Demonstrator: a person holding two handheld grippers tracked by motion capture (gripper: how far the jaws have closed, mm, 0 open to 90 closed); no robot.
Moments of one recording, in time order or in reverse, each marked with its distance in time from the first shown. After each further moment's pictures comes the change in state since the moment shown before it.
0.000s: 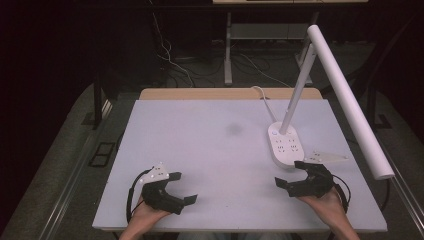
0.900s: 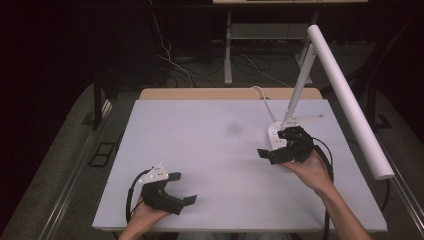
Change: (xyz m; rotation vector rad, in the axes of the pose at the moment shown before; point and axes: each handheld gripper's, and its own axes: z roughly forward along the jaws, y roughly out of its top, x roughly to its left) left arm 0.000 0.000 -0.001 -0.003 -0.005 -0.001; right arm 0.011 0.099 0.025 0.051 0.006 -0.109
